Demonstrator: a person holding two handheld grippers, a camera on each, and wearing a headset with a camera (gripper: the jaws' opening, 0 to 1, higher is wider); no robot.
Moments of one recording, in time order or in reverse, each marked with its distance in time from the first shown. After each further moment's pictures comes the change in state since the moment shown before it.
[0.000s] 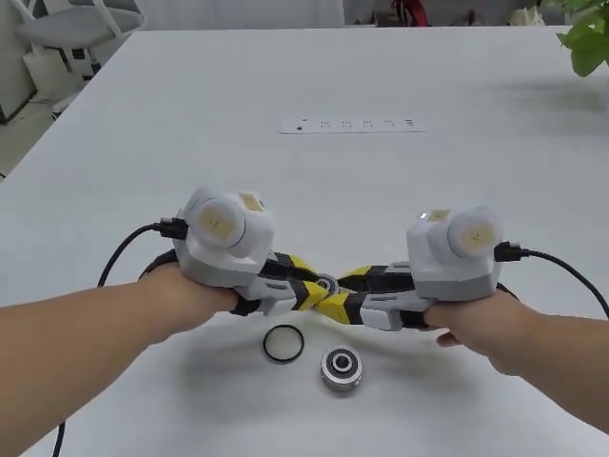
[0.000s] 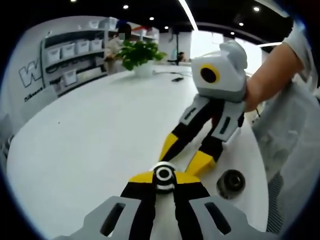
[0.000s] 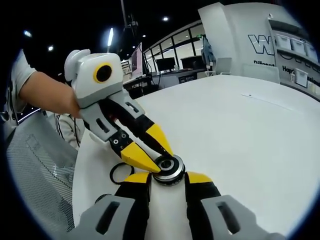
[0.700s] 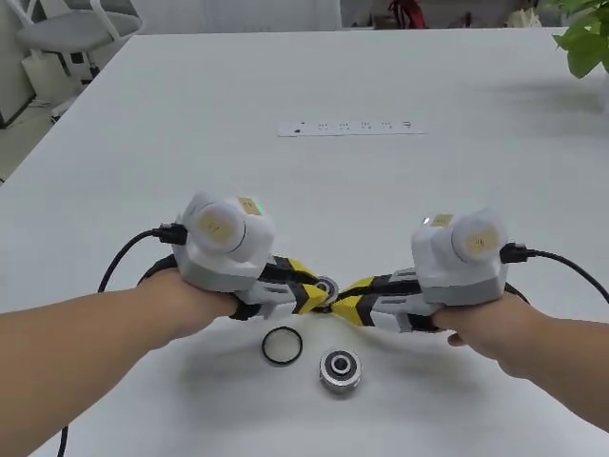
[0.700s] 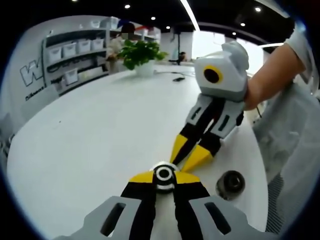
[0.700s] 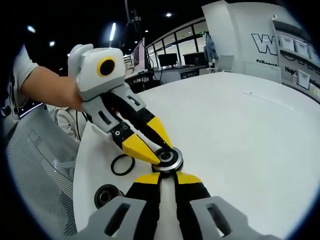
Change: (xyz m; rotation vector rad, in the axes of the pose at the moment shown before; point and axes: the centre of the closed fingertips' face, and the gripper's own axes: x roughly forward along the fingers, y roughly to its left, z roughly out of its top) left arm 0.001 0.000 0.001 -0.008 0.003 0.010; right arm -0.008 -0.001 -0.008 -0.017 0.038 0.007
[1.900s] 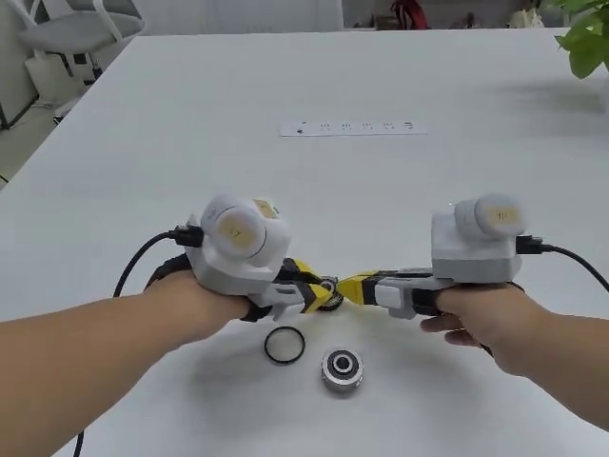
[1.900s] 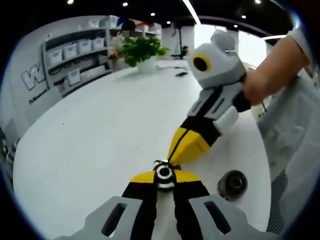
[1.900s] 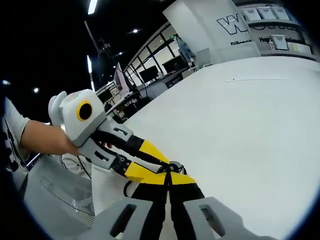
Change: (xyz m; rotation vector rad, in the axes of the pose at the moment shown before) left arm 0.001 -0.001 0.000 0.035 0.045 0.056; right arm -0.004 0.004 0.021 0.322 -0.111 0.011
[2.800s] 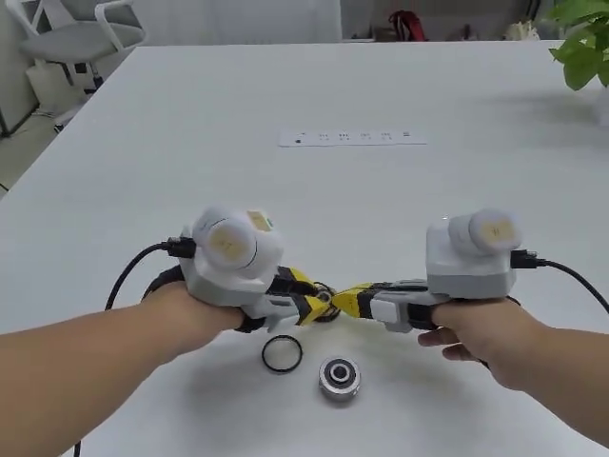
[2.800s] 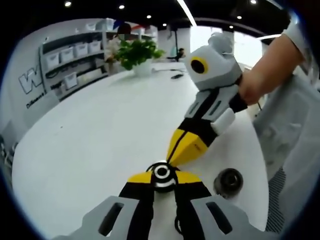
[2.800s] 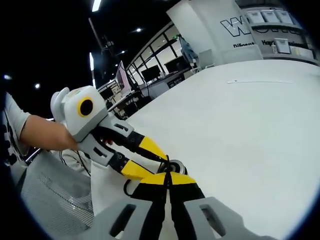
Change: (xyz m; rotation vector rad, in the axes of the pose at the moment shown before) left arm -0.008 -0.007 0.003 0.020 -0.033 -0.042; right arm -0.003 -0.002 -0.004 -0.030 0.003 -0.004
